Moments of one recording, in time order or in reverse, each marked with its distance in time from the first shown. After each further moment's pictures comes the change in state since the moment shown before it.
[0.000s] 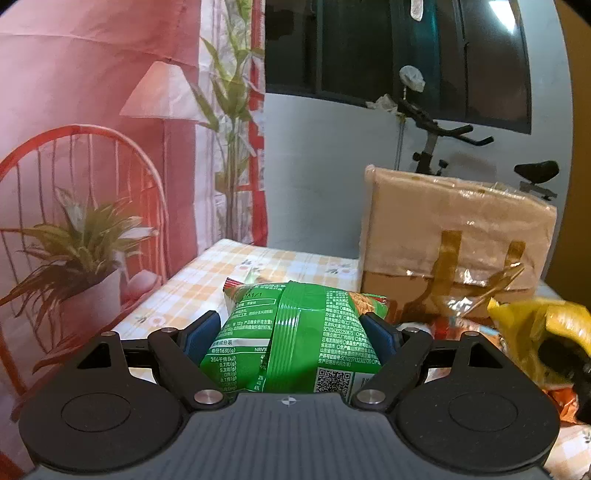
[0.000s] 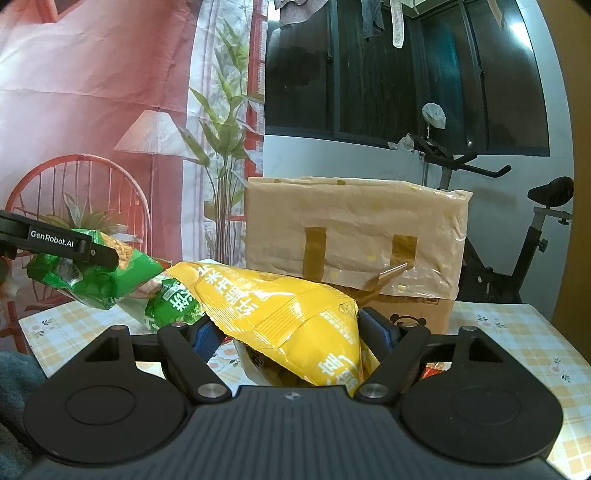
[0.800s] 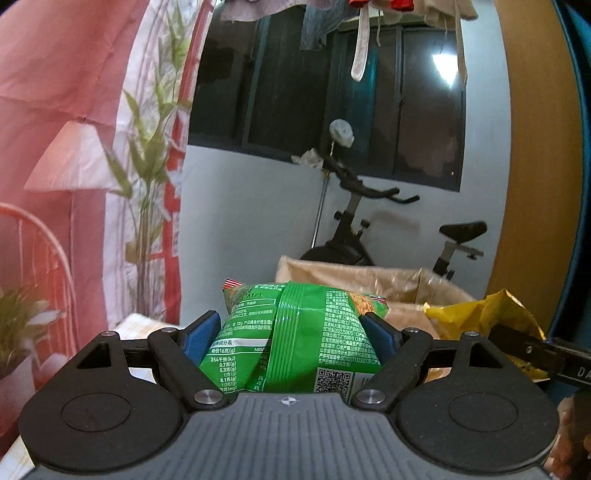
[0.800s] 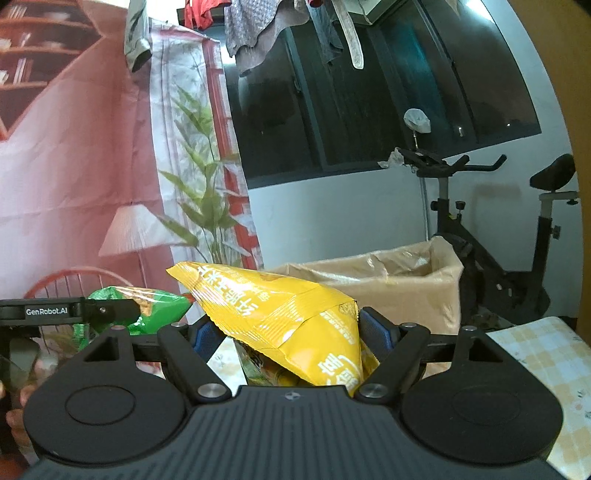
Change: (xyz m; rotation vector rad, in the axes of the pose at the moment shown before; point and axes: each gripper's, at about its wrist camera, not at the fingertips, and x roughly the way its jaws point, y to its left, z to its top) left arm 0.022 -0.027 0.078 -0.016 -0.168 -0.281; right arm 0.019 -0.068 0.092 0.231 -0.111 0.078
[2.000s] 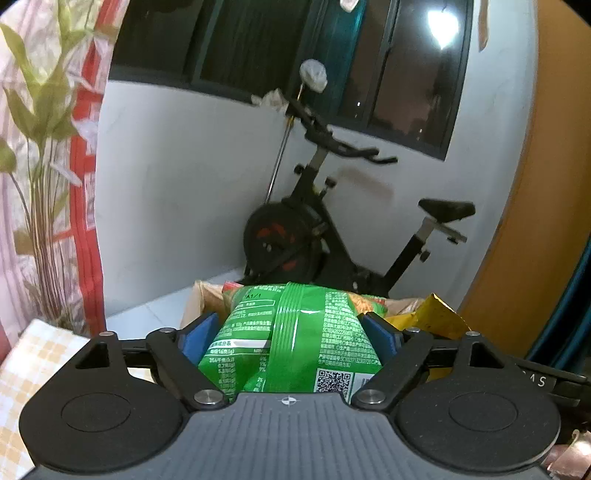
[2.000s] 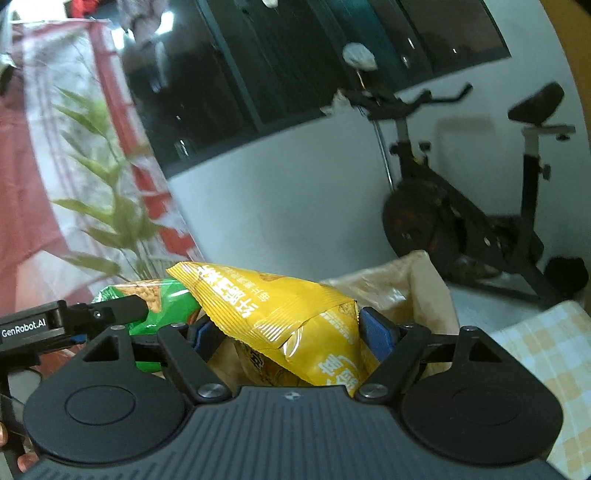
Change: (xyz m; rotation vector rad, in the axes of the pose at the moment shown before) left arm 0.217 -0.020 0.073 -0.065 0.226 -0.165; right arm 0.169 -0.099 0.087 0.213 0.190 -0.124
